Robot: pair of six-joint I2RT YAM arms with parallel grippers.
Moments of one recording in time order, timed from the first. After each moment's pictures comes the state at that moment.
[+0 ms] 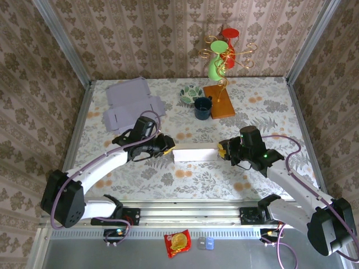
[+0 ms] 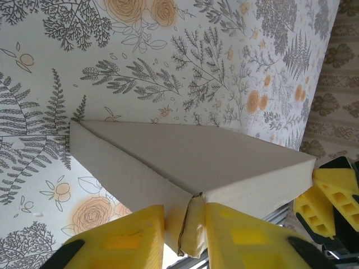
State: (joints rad) left arm -0.62 1.28 0.82 -0.37 0.42 -1.02; right arm 0.38 1.01 0.60 -0.34 -0.30 1.70
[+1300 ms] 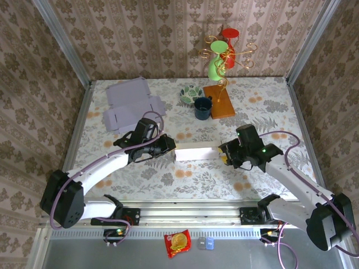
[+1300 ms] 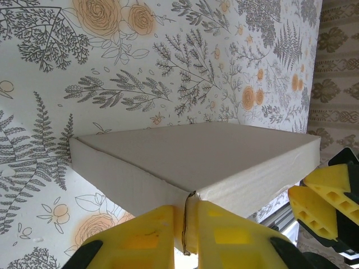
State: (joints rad) left arm -0.65 1.28 0.79 -0.29 0.40 -0.93; right arm 0.40 1.05 0.70 -0.58 -0.29 1.55
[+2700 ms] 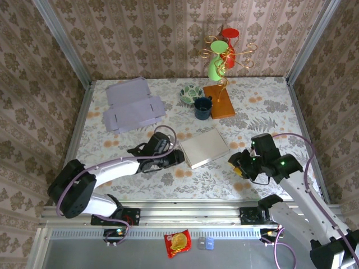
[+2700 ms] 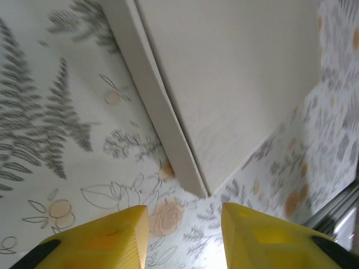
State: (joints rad) left arm -0.79 1.38 0.67 -0.12 0.29 -0.97; right arm 0.32 0.79 0.71 -0.93 -0.36 1.13
